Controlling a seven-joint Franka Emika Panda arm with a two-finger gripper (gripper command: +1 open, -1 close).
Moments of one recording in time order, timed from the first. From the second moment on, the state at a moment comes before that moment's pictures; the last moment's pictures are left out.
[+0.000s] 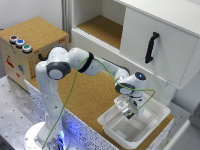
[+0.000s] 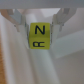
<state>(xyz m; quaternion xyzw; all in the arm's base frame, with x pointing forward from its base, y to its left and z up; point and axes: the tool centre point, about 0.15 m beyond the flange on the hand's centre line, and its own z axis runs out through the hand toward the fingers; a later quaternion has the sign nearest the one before) 0.318 -0.333 0.287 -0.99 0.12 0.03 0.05</state>
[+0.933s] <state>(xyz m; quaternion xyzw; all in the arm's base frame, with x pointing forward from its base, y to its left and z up) 0.309 -0.116 0.315 -1.00 -0.04 0.03 0.03</state>
